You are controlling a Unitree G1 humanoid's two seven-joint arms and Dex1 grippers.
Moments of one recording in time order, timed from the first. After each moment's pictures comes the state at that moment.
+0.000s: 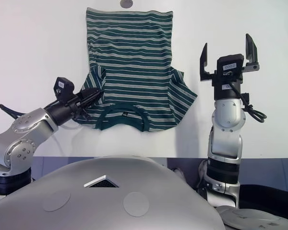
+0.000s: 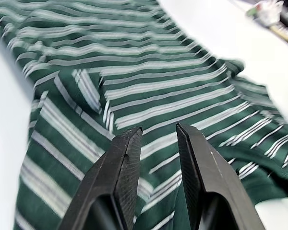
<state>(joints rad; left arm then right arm) 0.28 0.40 0.02 -0.71 -0.64 0.94 -0.38 0.25 -0.30 -0.16 -0.37 -0.14 0.05 0.09</state>
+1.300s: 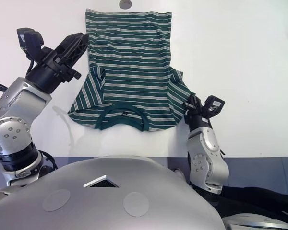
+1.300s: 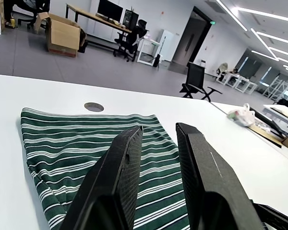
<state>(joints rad) 0.03 0.26 0.16 -0.67 -0.87 0.84 -0.17 0.52 0.01 -0.18 -0.57 0.48 0.62 -0.10</state>
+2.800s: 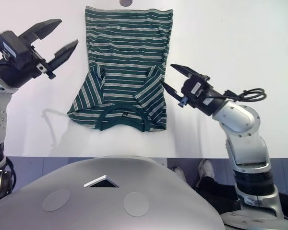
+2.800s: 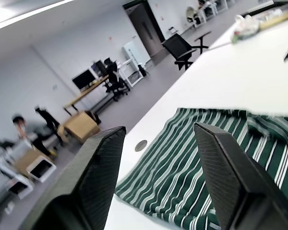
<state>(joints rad) 0.07 0.74 0.03 -0.43 -0.26 -0.08 -0.69 0.35 -0.73 -0.03 -0.47 0.13 -0.03 0.65</state>
